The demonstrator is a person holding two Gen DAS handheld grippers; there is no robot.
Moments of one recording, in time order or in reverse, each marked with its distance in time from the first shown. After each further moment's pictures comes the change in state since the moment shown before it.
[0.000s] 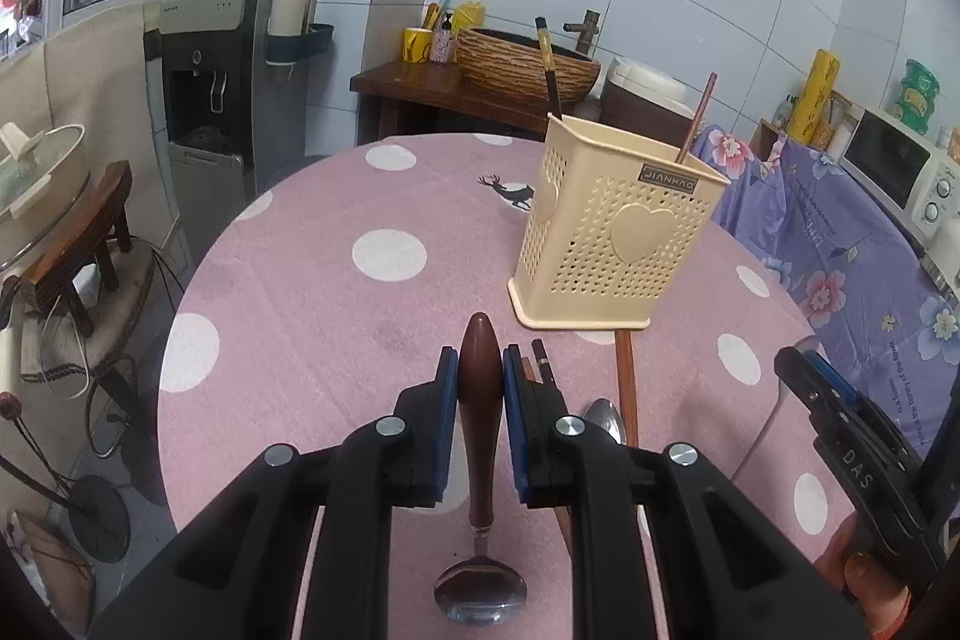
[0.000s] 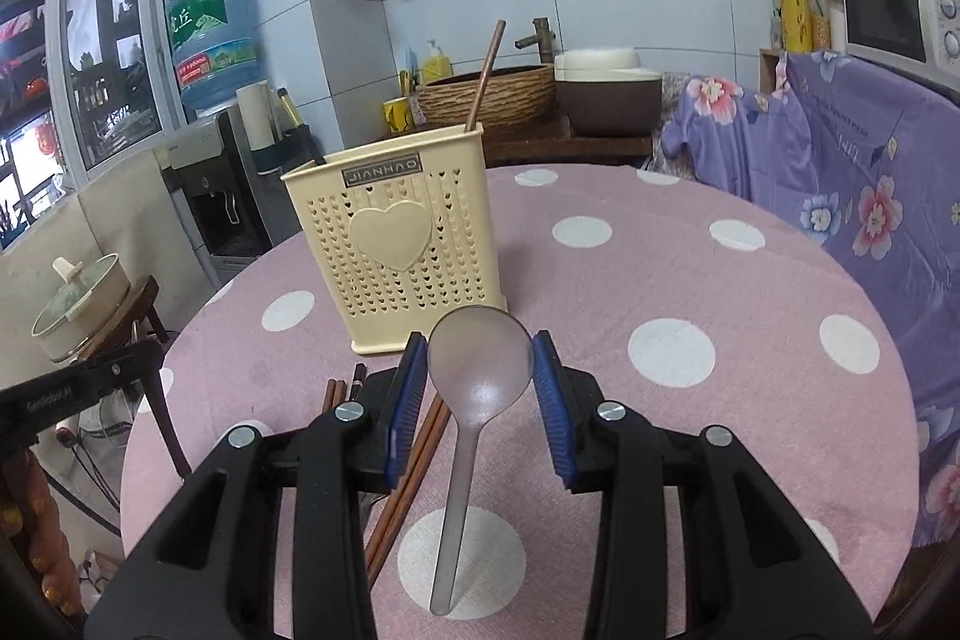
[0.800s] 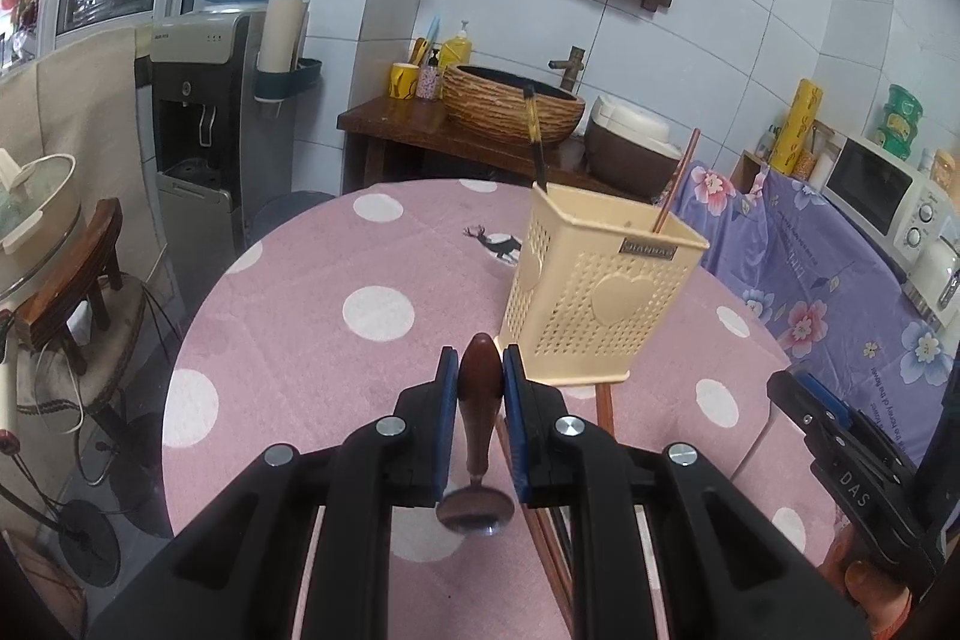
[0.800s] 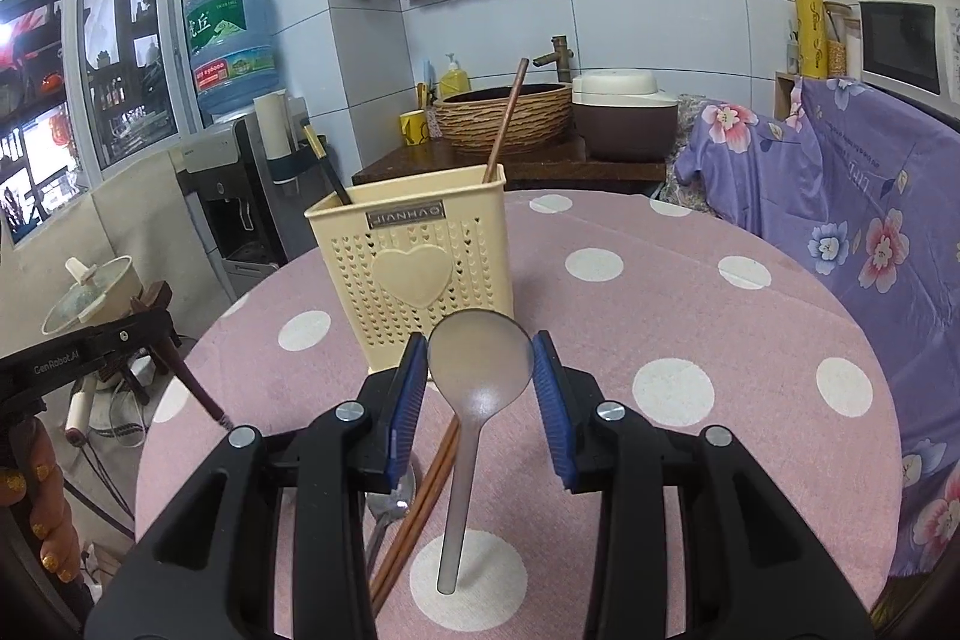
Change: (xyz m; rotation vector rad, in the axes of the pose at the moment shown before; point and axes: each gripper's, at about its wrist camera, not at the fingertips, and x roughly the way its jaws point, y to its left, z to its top) left arm -0.015 0.005 0.031 0.001 -0.081 -0.053; right arm -0.009 0.006 0.026 -0.030 -0.019 0.038
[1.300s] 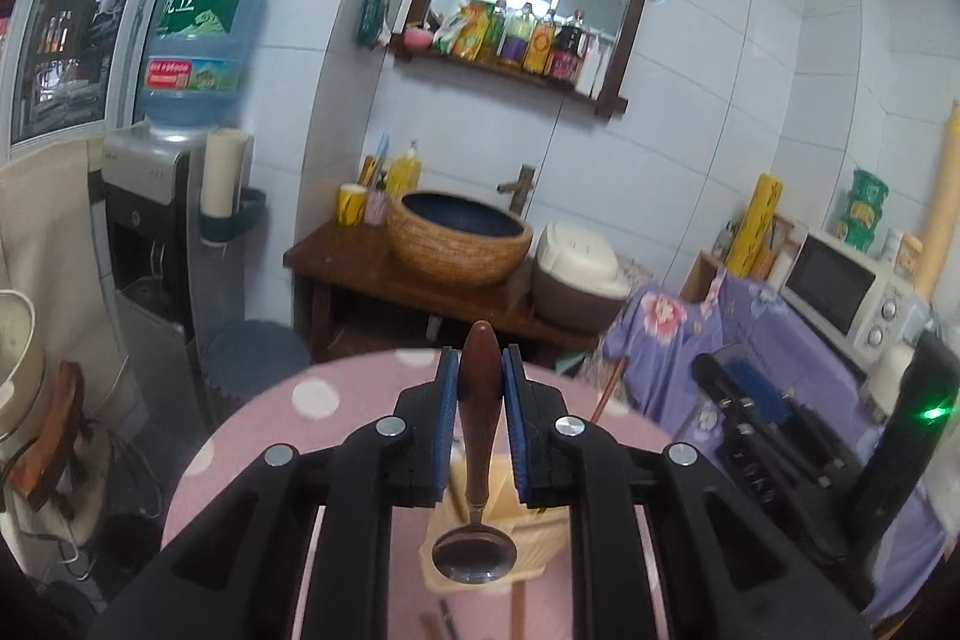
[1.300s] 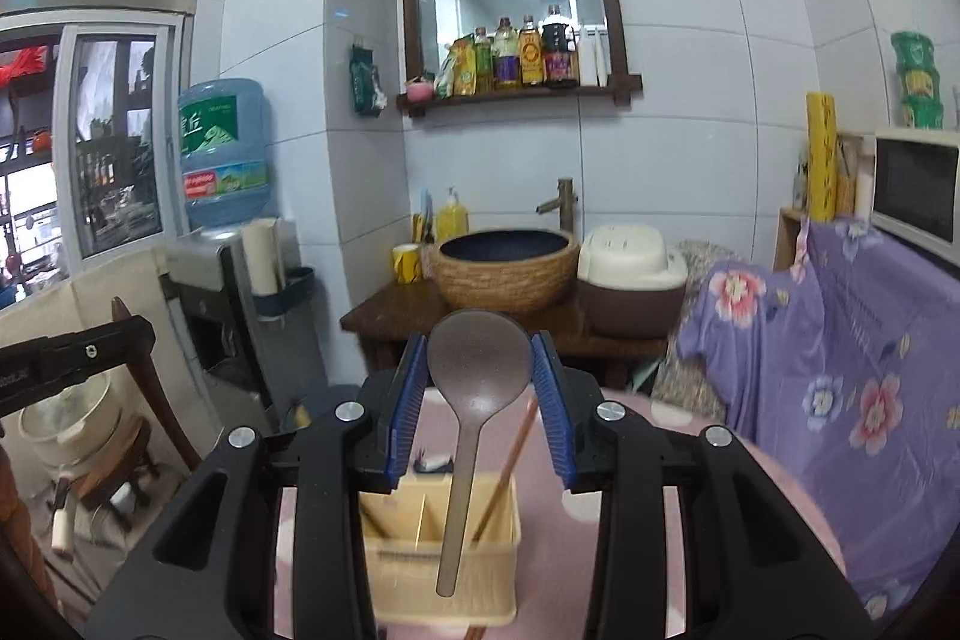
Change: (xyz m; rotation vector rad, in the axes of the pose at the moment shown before) left arm -0.014 -0.053 0.162 0.012 -0.203 -0.093; right arm 0.025 0.033 0.182 -0.062 -0.255 -0.055
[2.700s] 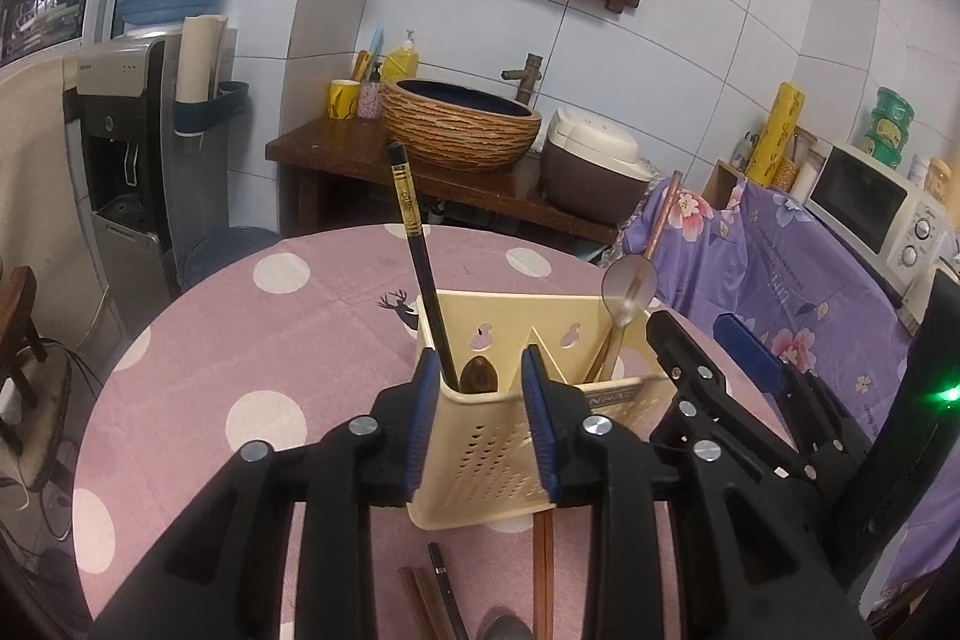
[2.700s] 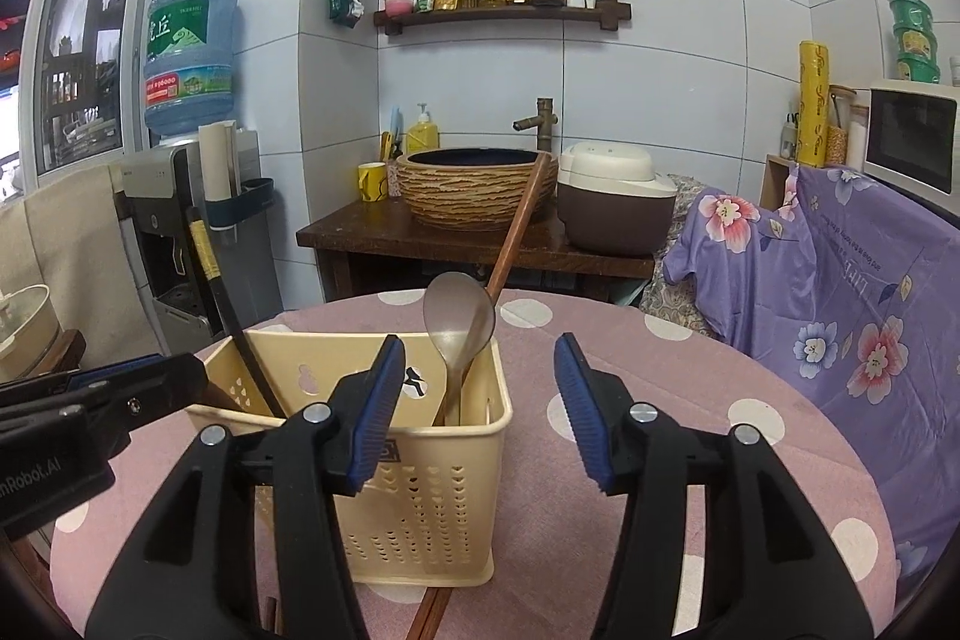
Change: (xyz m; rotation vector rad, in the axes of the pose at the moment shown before) left arm 0.076 0.013 -0.117 0.012 0.190 0.001; right arm 0.056 0.000 -0.121 -0.042 0.110 -0.083
